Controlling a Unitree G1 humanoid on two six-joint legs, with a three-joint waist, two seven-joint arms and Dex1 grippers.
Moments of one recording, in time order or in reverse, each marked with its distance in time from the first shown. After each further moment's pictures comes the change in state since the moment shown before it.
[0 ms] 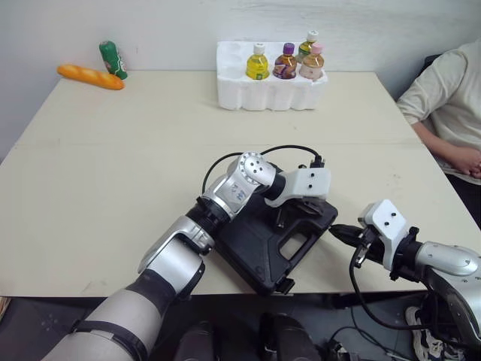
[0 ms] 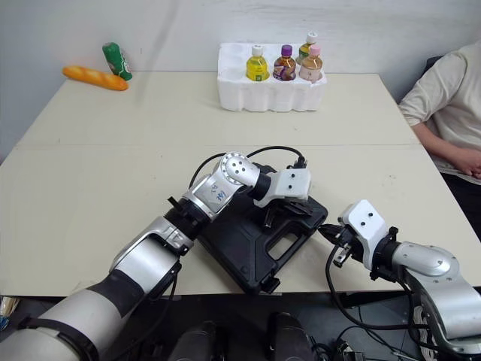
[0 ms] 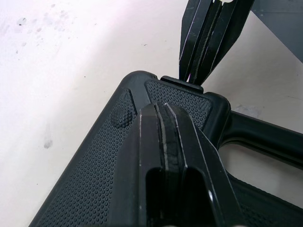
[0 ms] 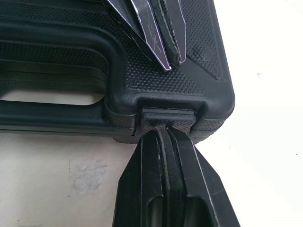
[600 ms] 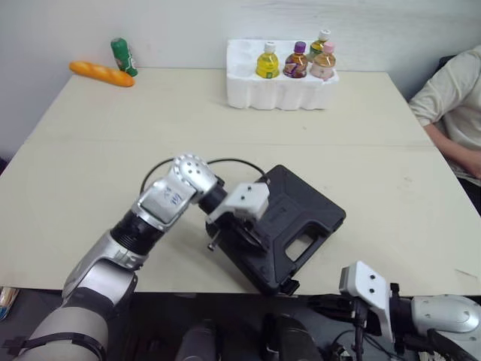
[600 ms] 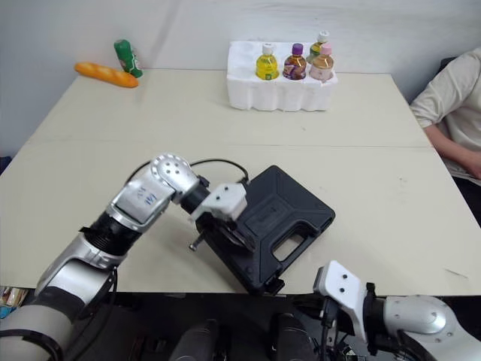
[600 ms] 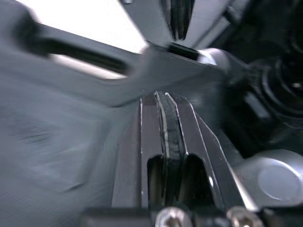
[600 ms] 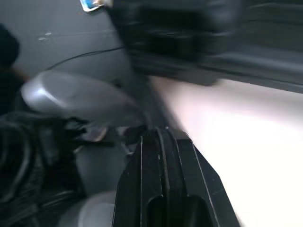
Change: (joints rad) left arm 0.236 0.438 -0.073 -0.638 -0.331 0.350 -0.403; right arm 0.336 -0.075 0.097 -0.338 0.132 0.058 0.104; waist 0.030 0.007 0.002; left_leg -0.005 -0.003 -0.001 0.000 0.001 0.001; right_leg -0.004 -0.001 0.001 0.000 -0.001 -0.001
